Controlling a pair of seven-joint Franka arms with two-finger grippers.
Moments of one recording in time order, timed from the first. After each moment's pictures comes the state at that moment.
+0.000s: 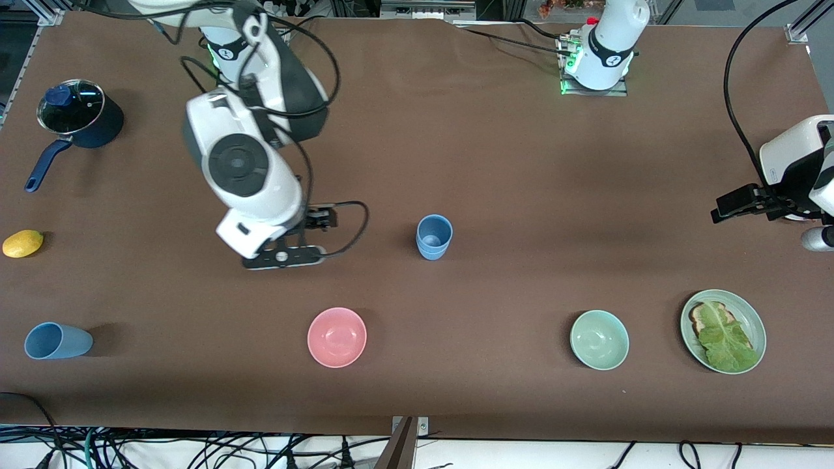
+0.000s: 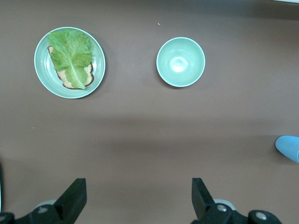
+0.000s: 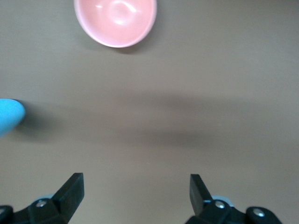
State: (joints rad) left arm -0.05 0.28 0.09 -1.29 -0.08 1.53 -0.05; right arm 0.42 0.53 0.02 -1.24 -0.05 1.63 0.33
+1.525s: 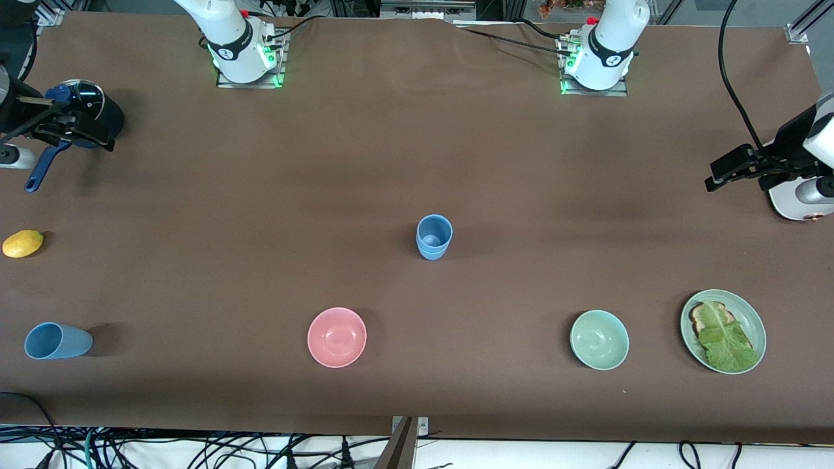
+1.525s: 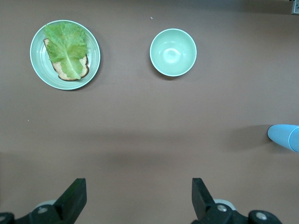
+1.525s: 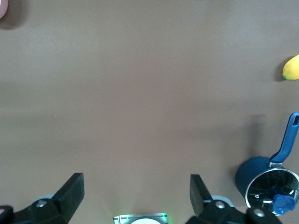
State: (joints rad) left arm -0.05 0.07 0.07 -1.55 -0.08 1.63 -0.05; right arm -0.02 -0.04 -0.05 -1.71 -0.02 1.55 0.02
